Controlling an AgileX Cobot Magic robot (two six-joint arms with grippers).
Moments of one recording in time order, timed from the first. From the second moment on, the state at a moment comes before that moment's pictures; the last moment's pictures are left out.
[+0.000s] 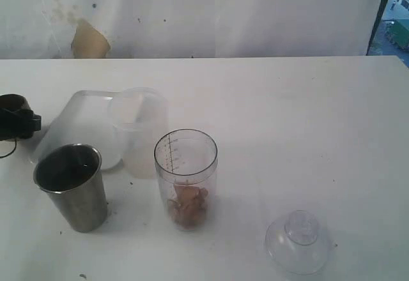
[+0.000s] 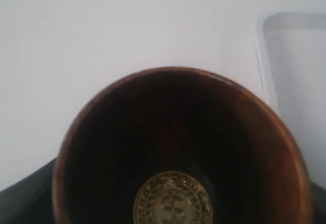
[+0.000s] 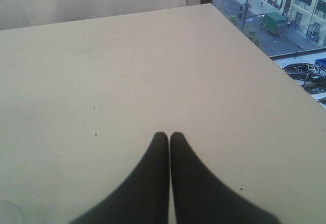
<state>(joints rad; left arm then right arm) 0.17 2.05 -0.95 0.52 -0.41 -0.34 -0.11 0.01 0.00 -0.05 0.36 0.08</state>
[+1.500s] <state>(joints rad) 0.15 1.66 -0.95 0.47 -0.17 -0.40 -0.11 0.01 0.00 -0.05 0.36 0.08</state>
